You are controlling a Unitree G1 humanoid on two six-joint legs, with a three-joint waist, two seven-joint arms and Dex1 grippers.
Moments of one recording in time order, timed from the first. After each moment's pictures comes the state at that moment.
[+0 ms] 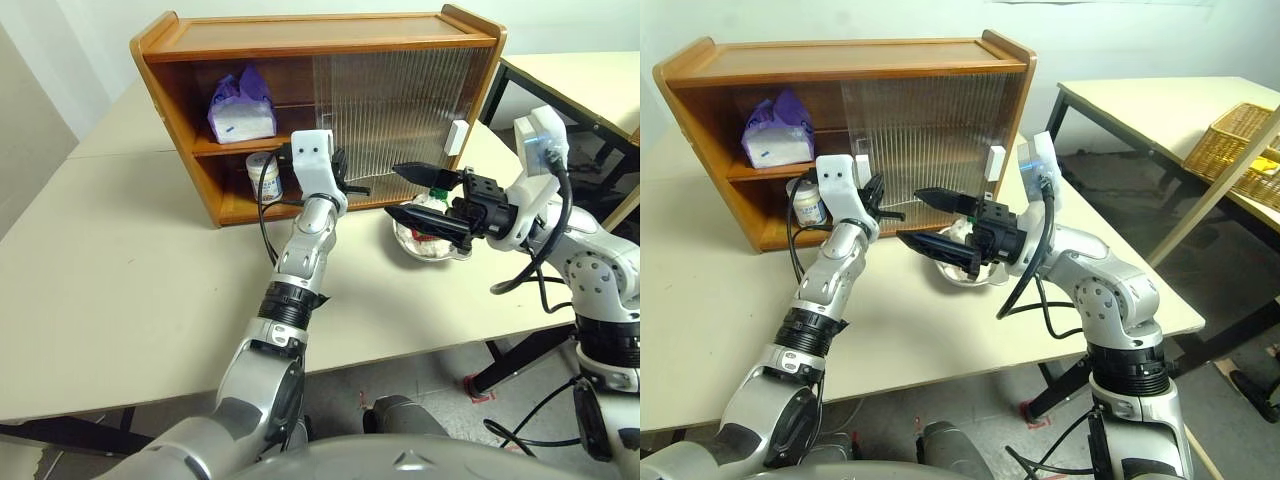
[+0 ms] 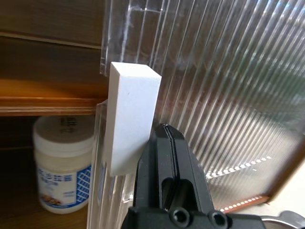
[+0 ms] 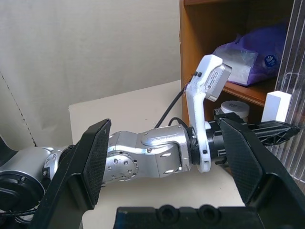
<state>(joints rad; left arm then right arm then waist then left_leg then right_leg) -0.65 -0.10 -0.02 0.40 -0.03 0.13 0.09 -0.45 -0.53 -0.07 -0.29 0.86 0.66 0.93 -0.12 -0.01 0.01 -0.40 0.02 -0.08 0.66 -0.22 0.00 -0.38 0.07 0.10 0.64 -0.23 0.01</state>
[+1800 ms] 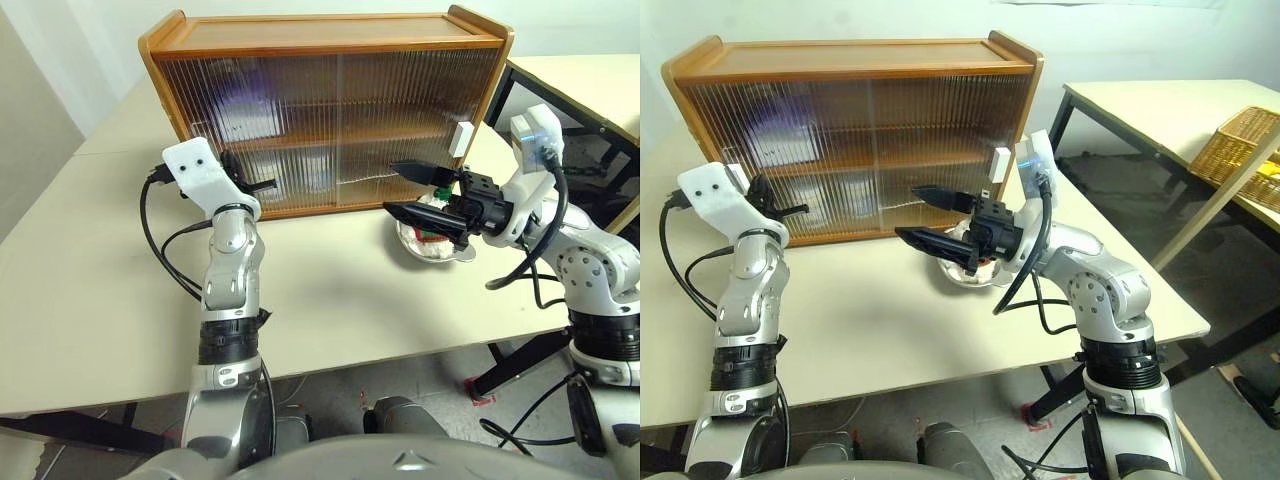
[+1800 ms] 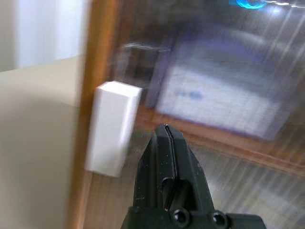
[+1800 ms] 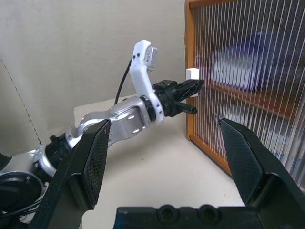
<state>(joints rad) -0.41 0.03 0.17 -0.07 -0.05 0.27 0.17 -0.48 -0.51 -0.06 -0.24 0.84 0.64 0.97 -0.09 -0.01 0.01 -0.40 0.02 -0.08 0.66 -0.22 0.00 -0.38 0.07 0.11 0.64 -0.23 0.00</state>
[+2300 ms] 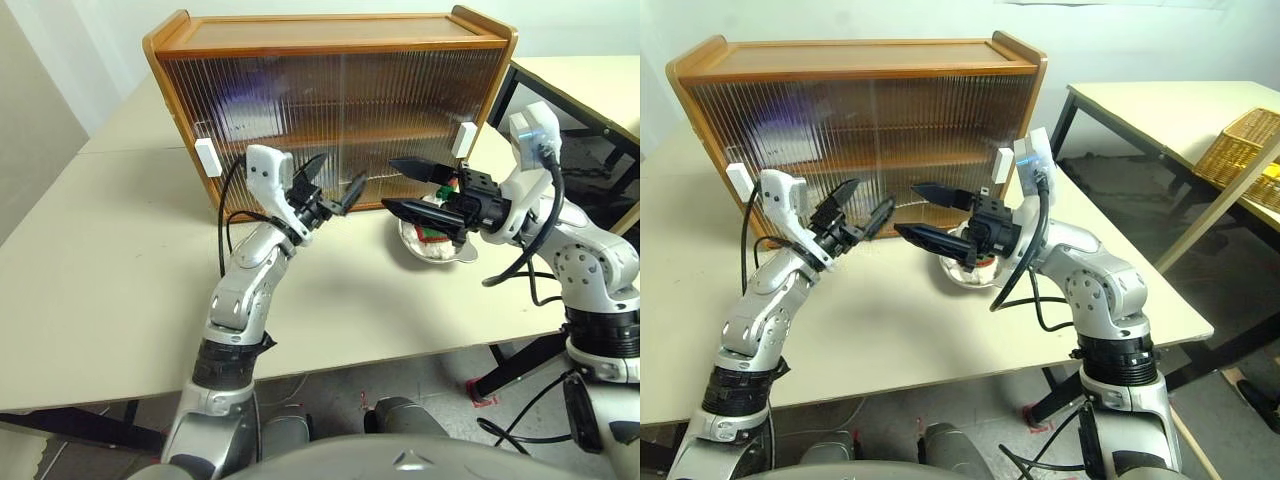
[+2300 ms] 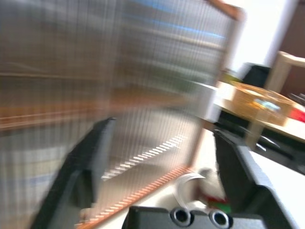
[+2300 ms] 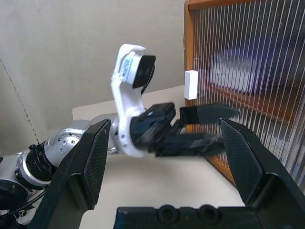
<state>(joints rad) -0.34 0.14 -0.06 -0.19 -0.31 0.31 -0.42 -0.49 -0.49 -0.06 -0.23 0.82 0.63 0.97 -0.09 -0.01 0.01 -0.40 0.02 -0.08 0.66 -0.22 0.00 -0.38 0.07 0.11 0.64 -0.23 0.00</state>
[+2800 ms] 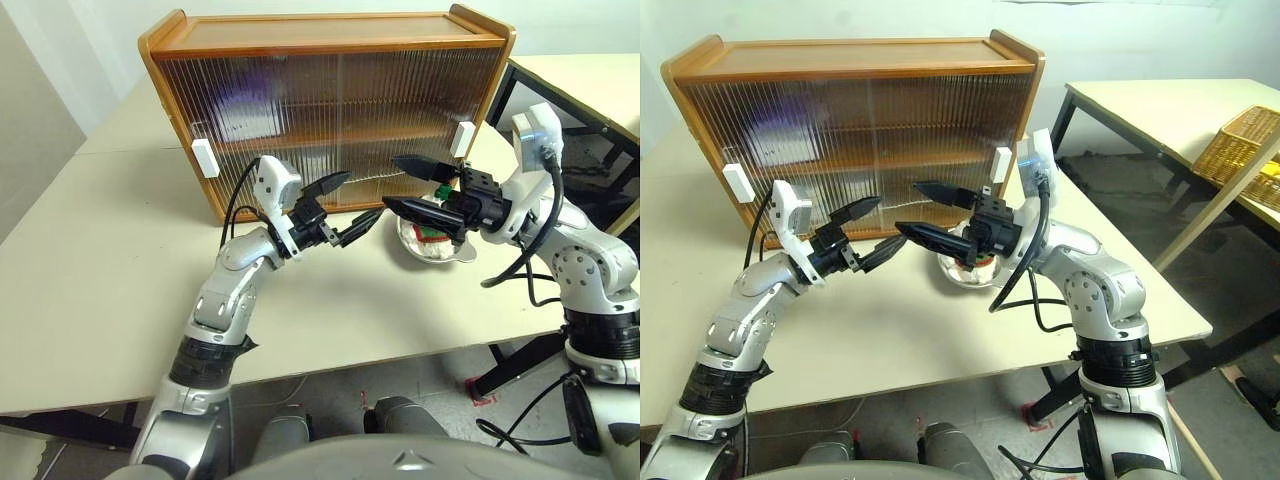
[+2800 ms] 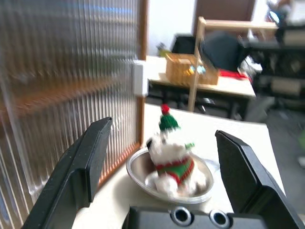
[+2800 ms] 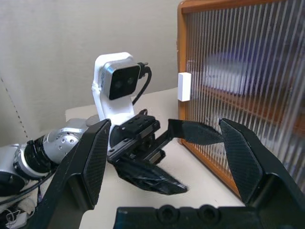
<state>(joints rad) -0.33 0.28 -0.10 -0.14 -0.38 0.21 -0.74 -0.47 -0.49 -0.06 -0.22 0.80 0.59 0.96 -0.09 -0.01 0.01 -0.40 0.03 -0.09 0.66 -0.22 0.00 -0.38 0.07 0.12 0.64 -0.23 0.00</state>
